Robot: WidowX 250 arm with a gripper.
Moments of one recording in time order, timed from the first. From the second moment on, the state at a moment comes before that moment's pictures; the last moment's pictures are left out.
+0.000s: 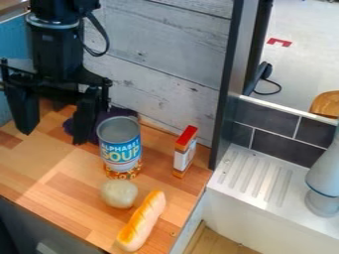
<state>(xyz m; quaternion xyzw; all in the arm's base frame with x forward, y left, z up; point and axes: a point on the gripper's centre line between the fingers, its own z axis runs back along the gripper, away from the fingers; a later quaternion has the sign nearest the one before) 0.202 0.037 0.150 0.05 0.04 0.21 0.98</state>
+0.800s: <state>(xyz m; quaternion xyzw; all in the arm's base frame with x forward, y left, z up) 0.230 0.026 0.089 0.06 0.06 0.16 0.98</state>
